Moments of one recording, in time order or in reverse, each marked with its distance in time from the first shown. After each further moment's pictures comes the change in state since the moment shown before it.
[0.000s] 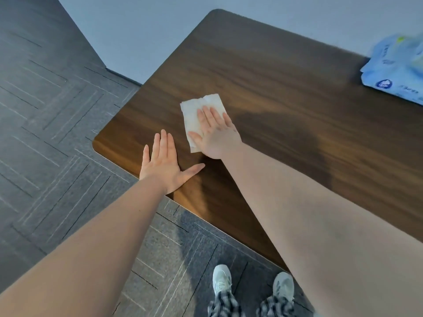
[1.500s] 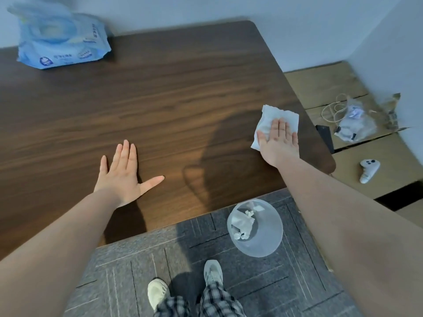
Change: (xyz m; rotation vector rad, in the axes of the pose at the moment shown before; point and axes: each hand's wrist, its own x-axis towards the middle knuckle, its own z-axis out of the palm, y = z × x) left_hand -0.178 0.418 0.086 0.329 -0.046 0.733; right_hand -0.622 0.410 0.074 0.323 0.121 1.356
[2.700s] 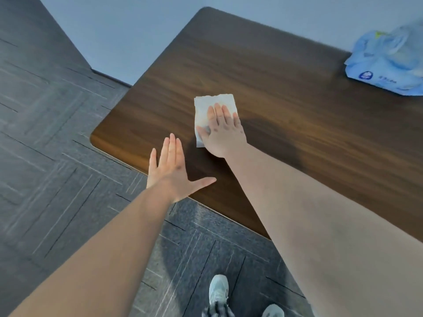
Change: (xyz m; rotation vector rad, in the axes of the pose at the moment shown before) left_hand -0.166 -0.406 0.077 -0.238 0.067 -0.642; right_hand -0.279 -0.655 0.161 -0.312 -0.078 -1.146
